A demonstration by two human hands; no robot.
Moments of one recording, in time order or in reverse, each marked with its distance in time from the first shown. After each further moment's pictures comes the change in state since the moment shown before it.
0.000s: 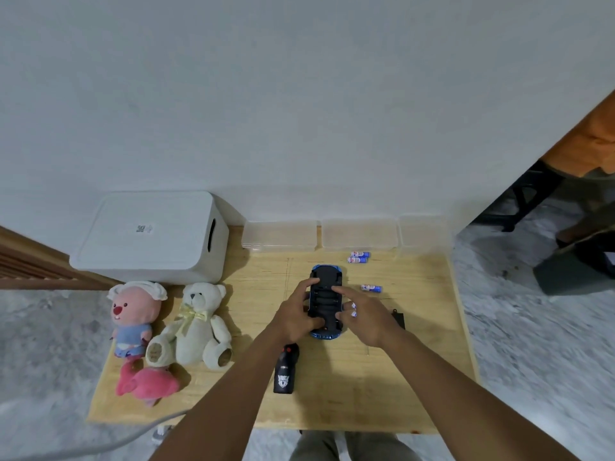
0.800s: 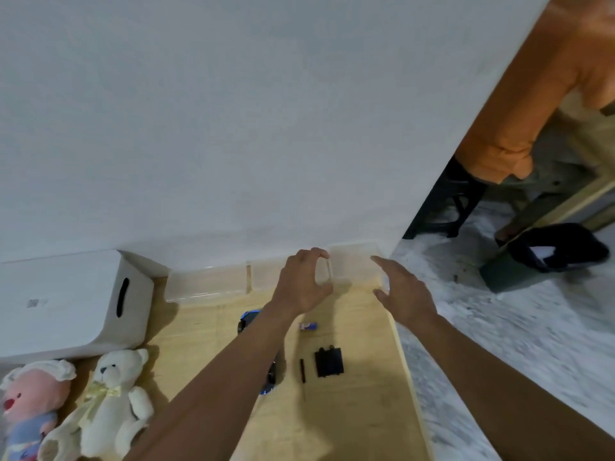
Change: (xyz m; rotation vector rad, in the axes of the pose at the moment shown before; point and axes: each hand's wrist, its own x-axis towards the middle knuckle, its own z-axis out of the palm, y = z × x) left_hand 0.098 0.171 0.081 0.547 0.132 0.373; right_hand -0.010 0.086 -0.193 -0.353 0.449 0.061
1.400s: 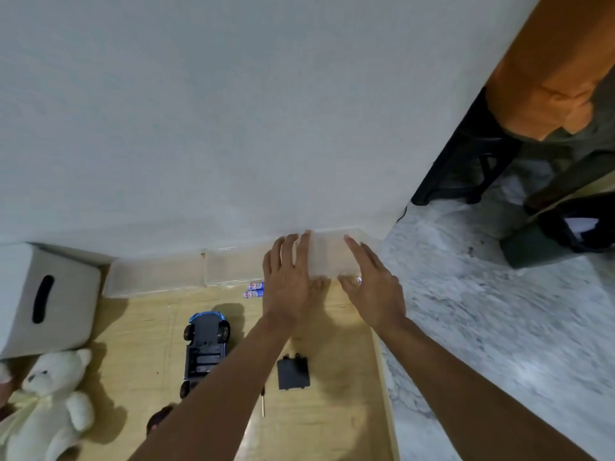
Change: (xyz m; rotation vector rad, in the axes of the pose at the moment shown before) left_hand 0.052 -0.015 0.106 0.504 0.202 -0.060; right_hand 0.058 0.041 0.060 0.141 0.111 -0.065
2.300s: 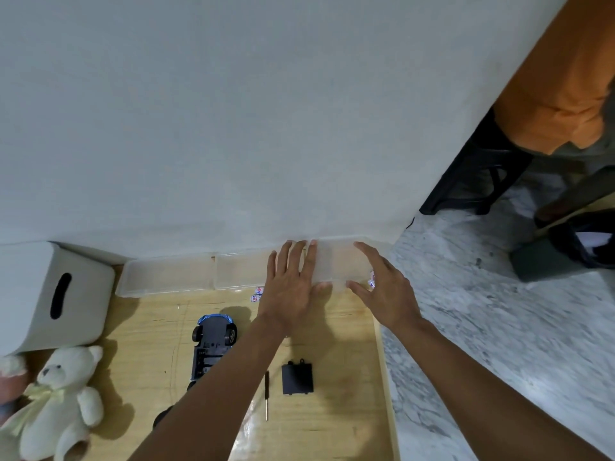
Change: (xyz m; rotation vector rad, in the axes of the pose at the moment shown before) left_hand 0.002 -0.016 -0.013 0.172 -0.151 0.131; right_hand 0.012 0.005 -0.022 0.146 -0.096 0.018
